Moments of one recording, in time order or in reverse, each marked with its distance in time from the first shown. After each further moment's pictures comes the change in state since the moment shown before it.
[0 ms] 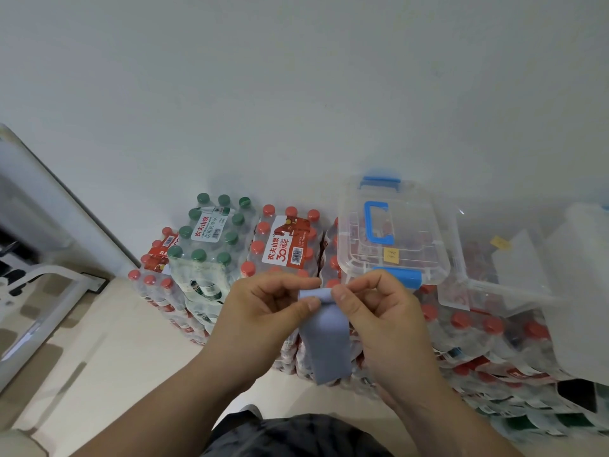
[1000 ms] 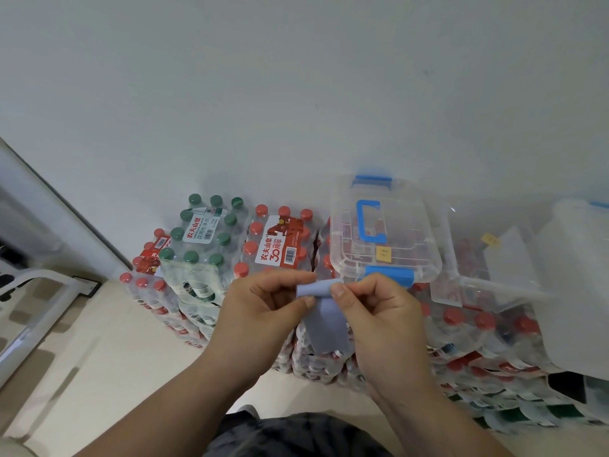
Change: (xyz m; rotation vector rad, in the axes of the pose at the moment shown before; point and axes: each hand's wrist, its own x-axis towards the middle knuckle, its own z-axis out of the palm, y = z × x) left_hand 0.006 -0.001 0.009 0.076 0.049 0.009; right_hand 0.004 0.011 0.001 -0.110 0.163 -0.110
